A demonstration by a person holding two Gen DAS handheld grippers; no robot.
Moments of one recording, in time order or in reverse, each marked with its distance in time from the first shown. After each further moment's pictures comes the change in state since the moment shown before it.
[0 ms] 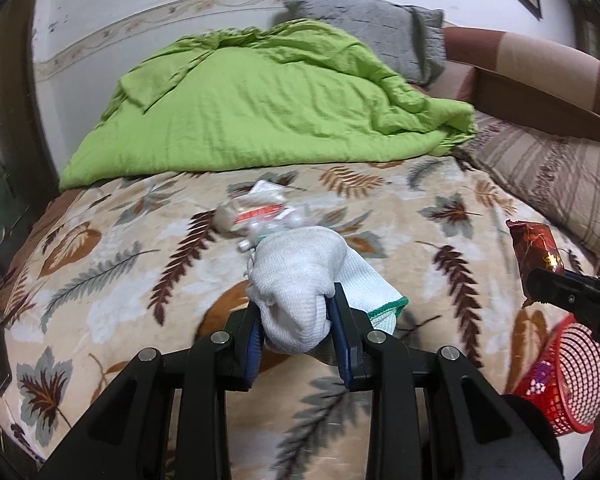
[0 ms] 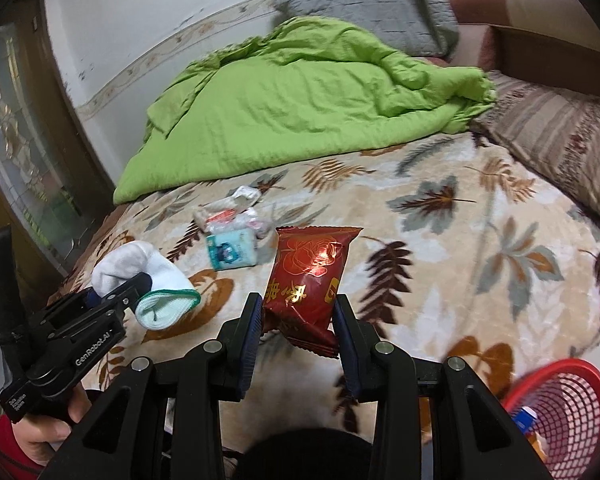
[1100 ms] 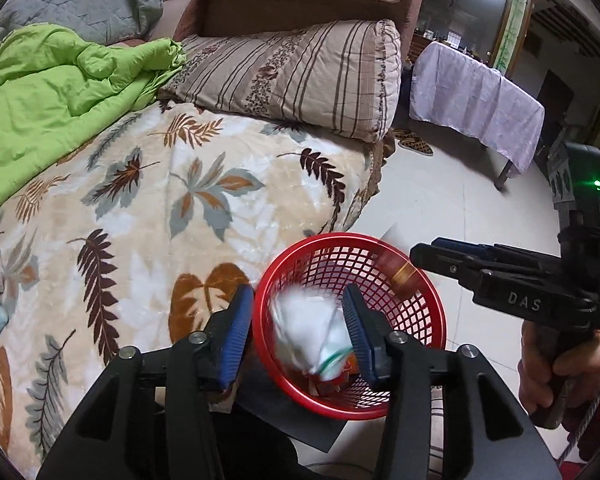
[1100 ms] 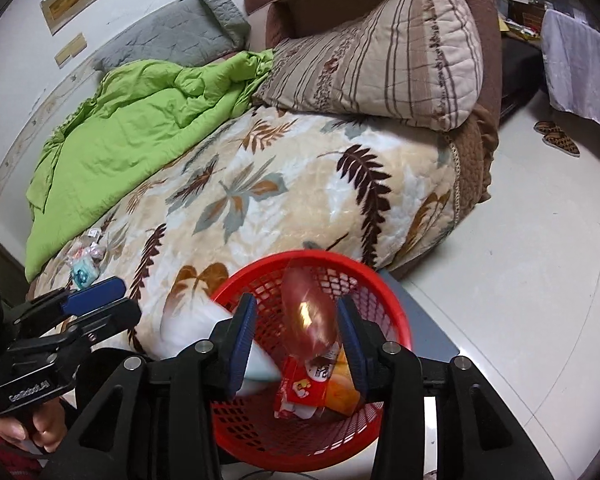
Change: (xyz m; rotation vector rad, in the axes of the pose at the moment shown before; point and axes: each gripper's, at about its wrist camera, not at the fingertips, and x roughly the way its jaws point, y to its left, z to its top) left arm -0.025 -0.270 -0.025 0.428 0.222 -0.695; right arm -0.154 -0.207 -0.089 0.379 -0.004 -0.327
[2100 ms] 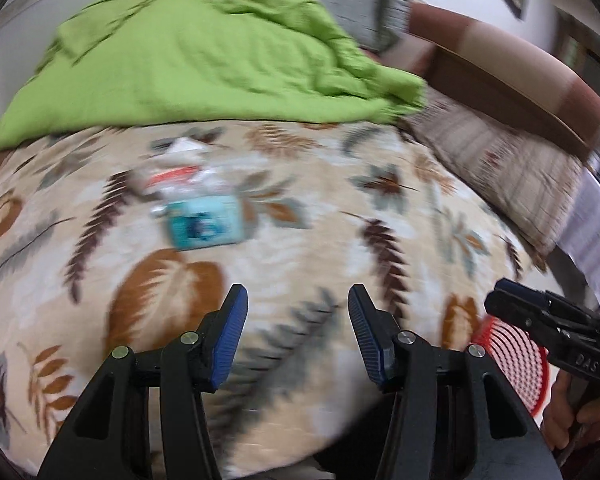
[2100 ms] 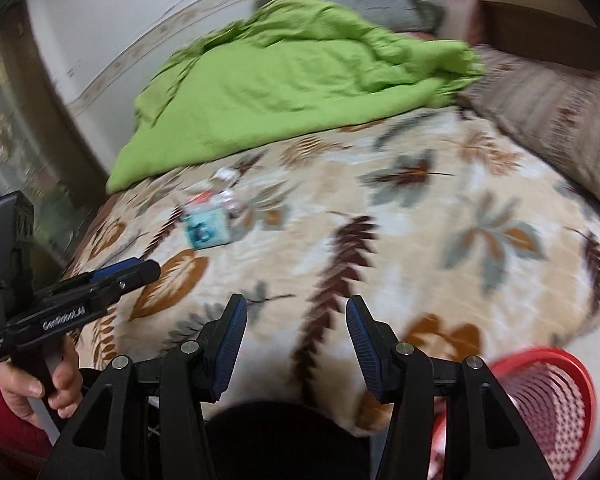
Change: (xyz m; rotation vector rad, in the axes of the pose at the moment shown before) left arm -0.125 0.234 -0.086 -0.527 -0.124 0.401; right arm 0.091 0.234 0.010 -0.389 0.114 0.351
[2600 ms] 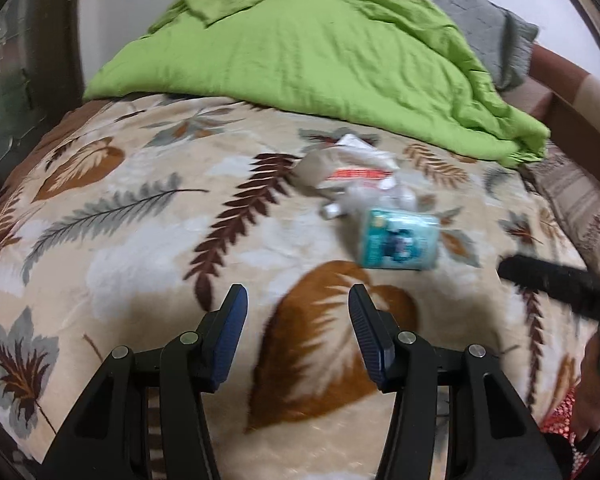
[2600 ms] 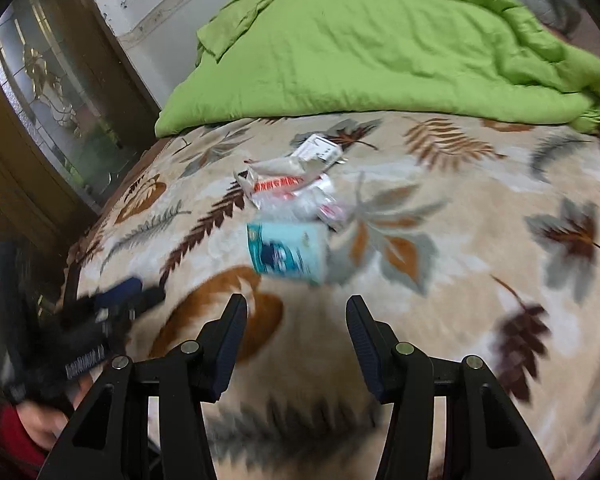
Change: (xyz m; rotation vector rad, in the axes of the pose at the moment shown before) left arm 0.026 0.120 -0.009 -0.208 -0.053 0.283; right arm 0.168 0.082 0.076 -0.183 0.177 0.204
